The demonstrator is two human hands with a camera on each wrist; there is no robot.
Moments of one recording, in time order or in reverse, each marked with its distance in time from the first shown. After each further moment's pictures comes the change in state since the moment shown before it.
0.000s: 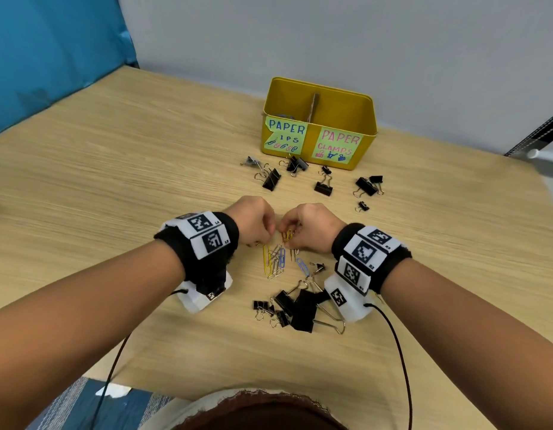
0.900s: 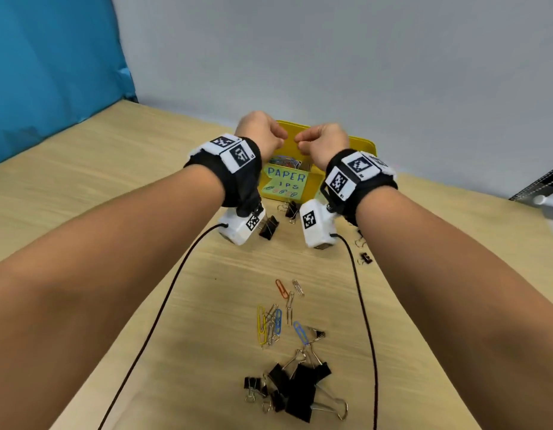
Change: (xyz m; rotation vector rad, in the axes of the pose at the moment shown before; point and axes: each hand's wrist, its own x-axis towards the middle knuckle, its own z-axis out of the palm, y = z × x) left_hand 0.116 0.051 -0.132 -0.196 0.614 0.028; right_hand 0.135 0.009 -0.134 0.454 0.580 0.271
